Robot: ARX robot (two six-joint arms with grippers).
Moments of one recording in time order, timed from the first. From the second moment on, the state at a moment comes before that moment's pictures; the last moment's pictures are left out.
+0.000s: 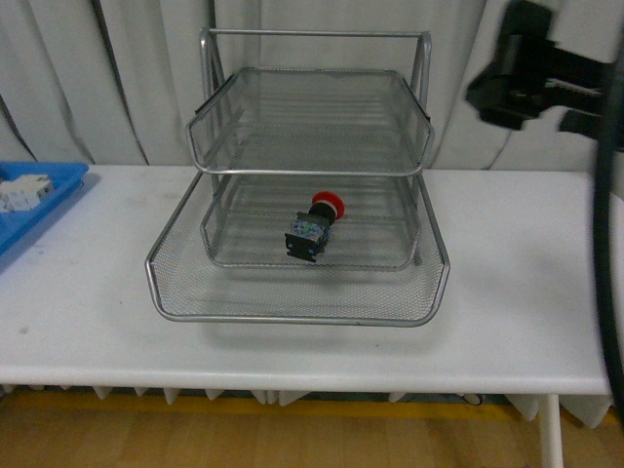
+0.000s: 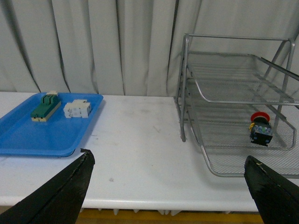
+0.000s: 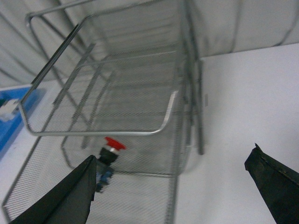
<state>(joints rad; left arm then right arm) 0.00 0.01 0.01 0.00 0.00 -0.01 0.25 1.58 0.85 0.41 -0.04 0.27</state>
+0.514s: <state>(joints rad) 0.00 0.01 0.01 0.00 0.00 -0.01 0.41 1.74 1.04 0.15 -0.08 0.29</state>
